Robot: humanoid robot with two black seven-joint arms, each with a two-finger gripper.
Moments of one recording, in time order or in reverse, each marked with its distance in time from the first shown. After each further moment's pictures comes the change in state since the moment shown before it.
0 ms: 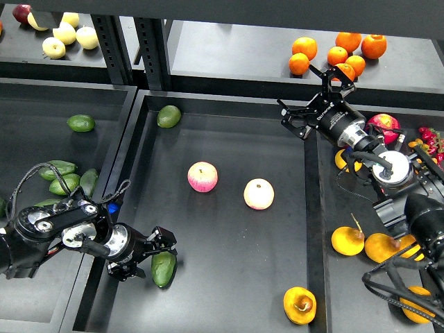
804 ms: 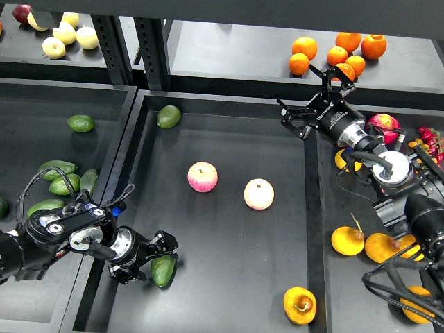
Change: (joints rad) left arm 0.000 -0.076 0.019 0.131 0.000 0.000 0.000; right arm -0.002 0.000 0.000 0.001 0.000 0.000 0.000
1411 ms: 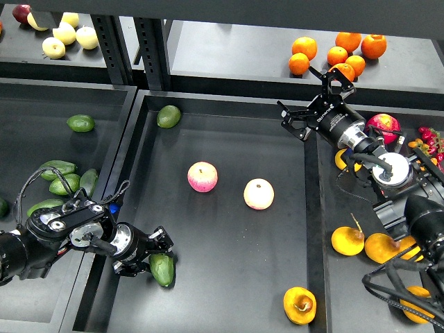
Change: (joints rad) left arm -0.028 0.043 -0.121 -0.026 -0.007 0.000 0.000; right arm -0.014 0.000 0.000 0.005 -0.001 0.000 0.002
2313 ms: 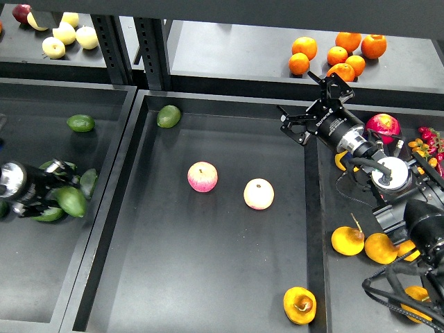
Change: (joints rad) left arm -0.090 0.482 0.011 -0.074 -0.159 0.000 0.000; right arm -0.014 0.000 -0.004 0.009 -0.001 0.000 -0.002
